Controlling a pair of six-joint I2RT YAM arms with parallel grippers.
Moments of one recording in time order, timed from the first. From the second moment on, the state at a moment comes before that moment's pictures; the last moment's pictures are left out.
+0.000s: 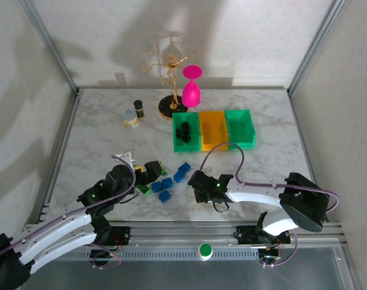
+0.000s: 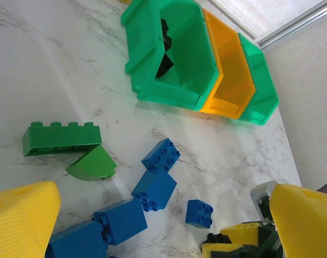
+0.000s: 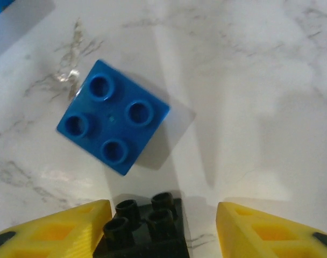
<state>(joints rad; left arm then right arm) -0.75 0.68 0.39 -0.16 -0.20 -0.92 1.09 1.43 0.68 -0.52 0.23 0.82</state>
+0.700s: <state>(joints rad) -0.75 0.66 0.39 -0.18 -0.21 -0.91 1.07 1.40 0.70 -0.57 0.24 0.80</state>
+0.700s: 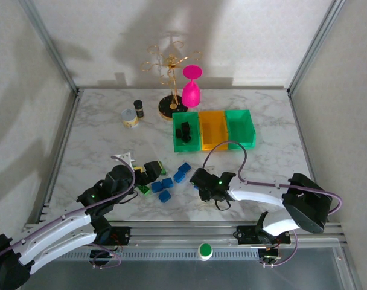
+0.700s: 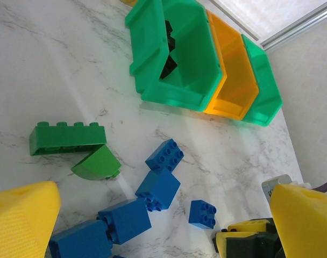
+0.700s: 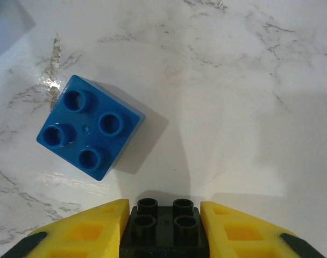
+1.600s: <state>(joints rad) -0.59 0.85 0.53 -0.10 -0.17 -0.82 0.75 1.78 1.36 -0.45 0.28 0.52</state>
